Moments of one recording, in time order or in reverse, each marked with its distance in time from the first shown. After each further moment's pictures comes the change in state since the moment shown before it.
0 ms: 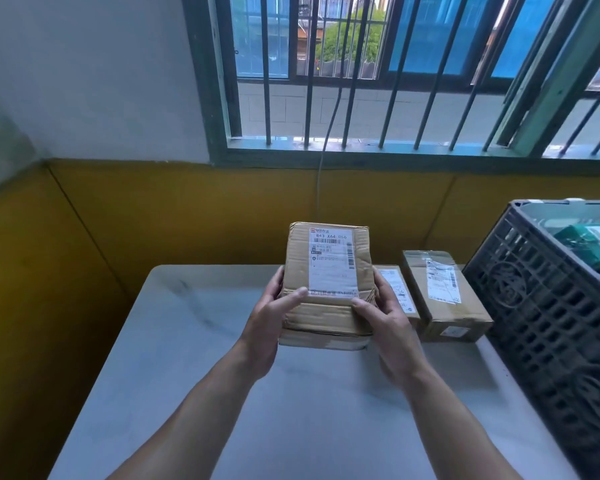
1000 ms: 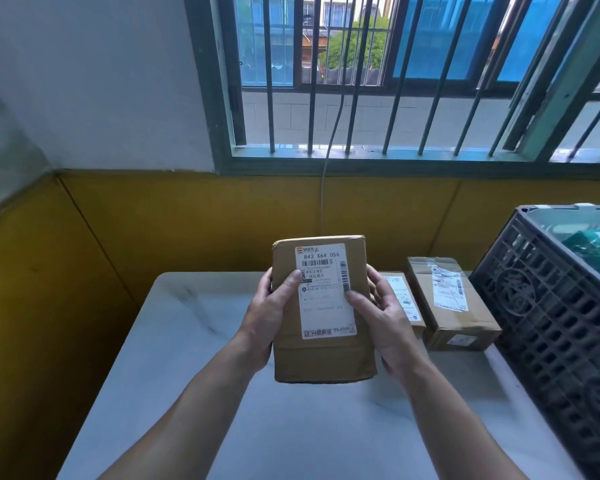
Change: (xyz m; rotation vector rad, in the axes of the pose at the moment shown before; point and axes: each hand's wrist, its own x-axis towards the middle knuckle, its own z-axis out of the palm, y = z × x) left_hand 0.010 0.017 0.000 0.004 0.171 -0.074; right_hand 0.015 -0.009 0.003 -0.059 -0.037 0.003
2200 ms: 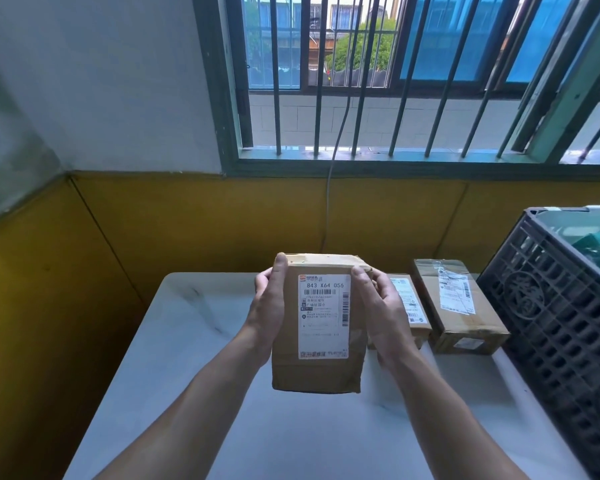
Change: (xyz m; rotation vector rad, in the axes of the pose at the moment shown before) left_hand -0.005 0.015 0.008 0.112 0.110 0.043; right_hand -0.003 -0.020 0.024 -0.117 0.174 0.017
